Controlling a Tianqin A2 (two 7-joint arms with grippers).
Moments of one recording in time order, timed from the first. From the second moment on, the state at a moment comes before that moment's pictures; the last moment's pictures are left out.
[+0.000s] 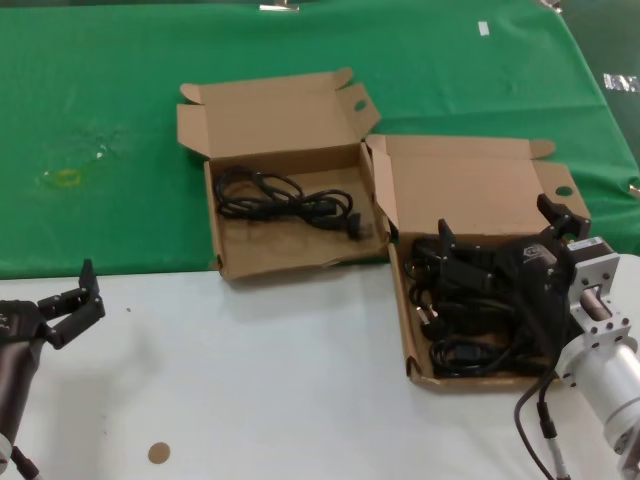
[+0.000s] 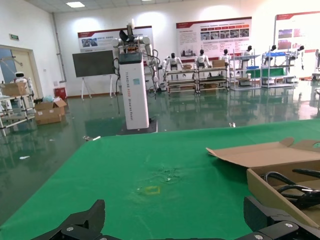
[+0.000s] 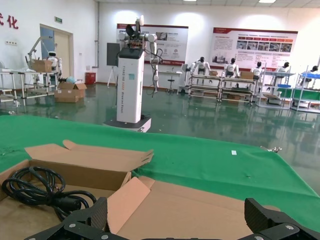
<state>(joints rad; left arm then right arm) 0.00 -0.30 1.60 -1.60 -1.80 0.00 0.00 0.04 0.30 -1.62 1.57 1.78 -0.03 0.01</state>
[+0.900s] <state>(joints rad) 0.00 -0.30 1.60 -1.60 -1.80 0.00 0.00 0.04 0.30 -1.62 1.57 1.78 -0.03 0.01</state>
